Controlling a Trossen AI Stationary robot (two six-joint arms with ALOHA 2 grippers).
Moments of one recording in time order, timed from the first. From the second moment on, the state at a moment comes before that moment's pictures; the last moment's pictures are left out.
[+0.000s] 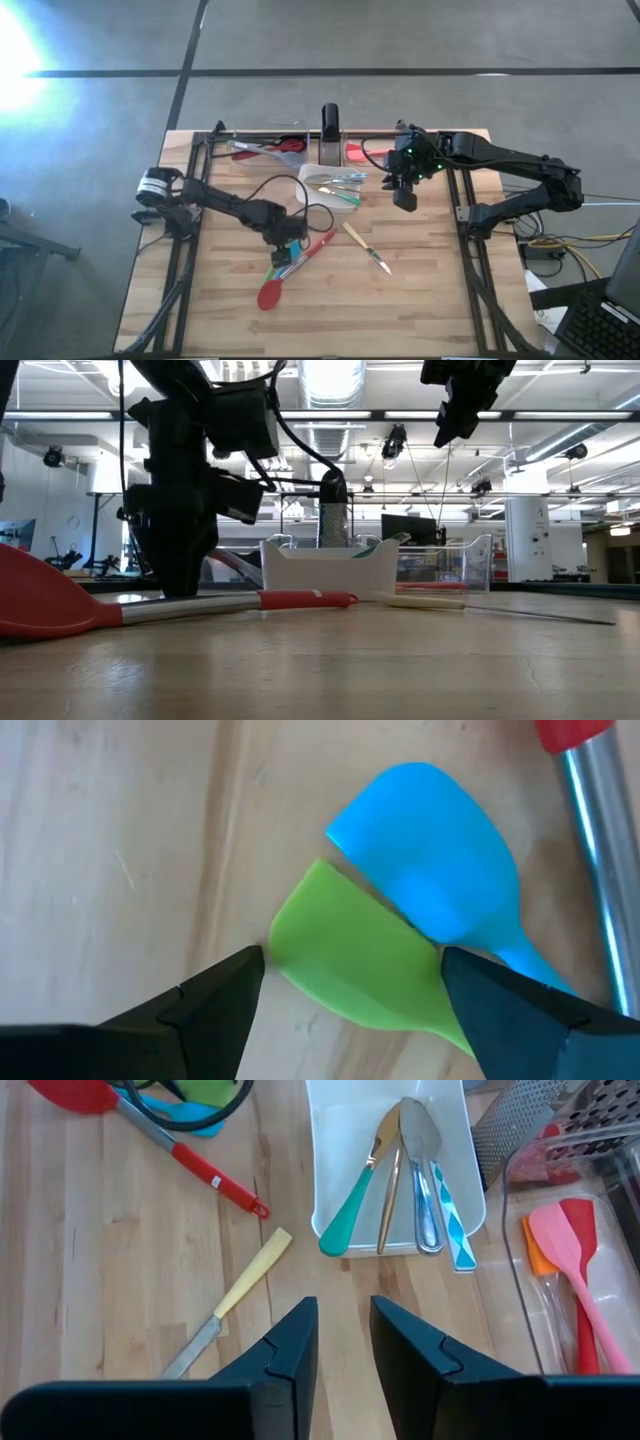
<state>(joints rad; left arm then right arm) -0.08 1.72 1.00 -0.67 0.02 -0.35 -0.30 1.25 1.24 -0.97 -0.17 -0.05</state>
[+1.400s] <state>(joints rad) -0.07 1.70 0.99 -0.68 0.06 -0.29 -0.30 1.25 1.24 -0.96 -0.17 -0.06</state>
